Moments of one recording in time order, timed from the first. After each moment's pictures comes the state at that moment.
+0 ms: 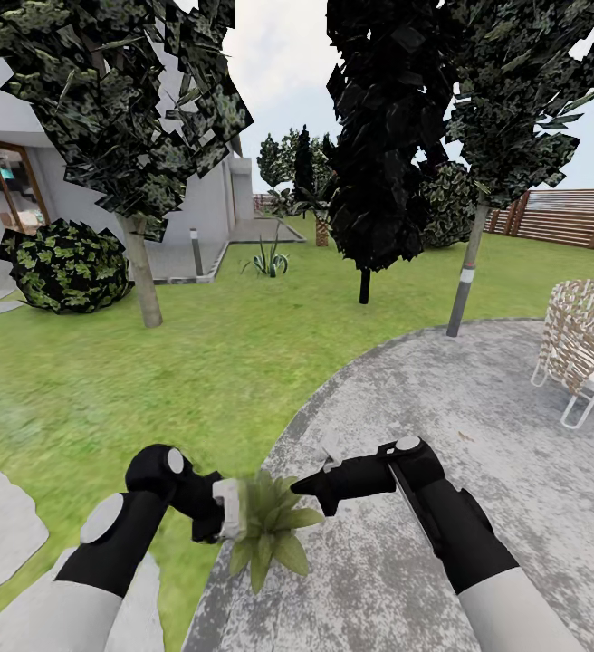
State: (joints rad) left arm -0.56 0.02 -0.12 -1.27 -1.11 0.32 -1.46; right arm -0.59 -0.01 0.26 -1.26 0.23 0.67 1.19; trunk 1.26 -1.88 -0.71
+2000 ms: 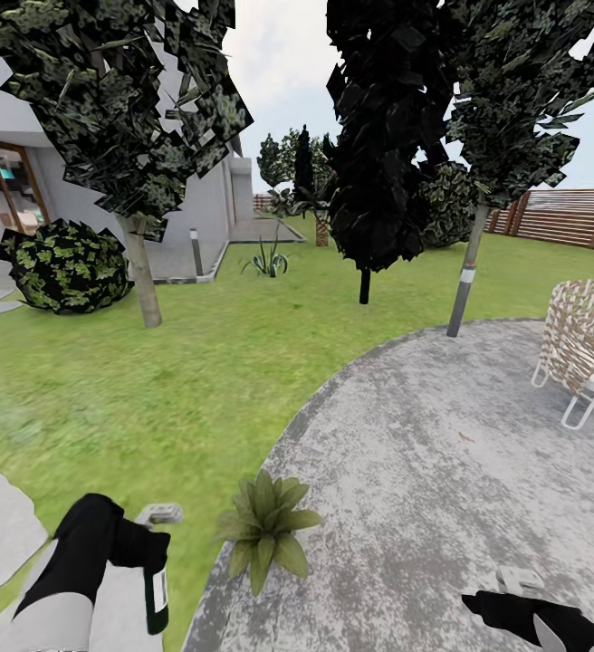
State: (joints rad) left arm -0.55 -0.02 0.54 -0.96 -1.10 0.90 -1.13; right arm -0.58 -0.31 -0.17 -0.10 0.03 0.11 0.32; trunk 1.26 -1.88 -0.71
